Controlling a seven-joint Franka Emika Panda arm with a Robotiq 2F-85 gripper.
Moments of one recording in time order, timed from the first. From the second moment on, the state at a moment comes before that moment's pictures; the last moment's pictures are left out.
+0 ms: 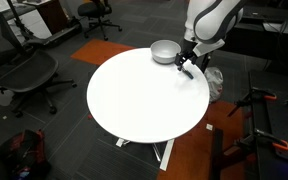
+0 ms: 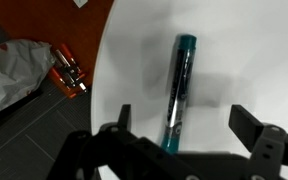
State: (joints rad) arm -0.20 0.49 -0.12 -2.25 0.10 2.74 0.24
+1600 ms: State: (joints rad) arm -0.18 0.52 -0.13 -2.23 0.10 2.74 0.24
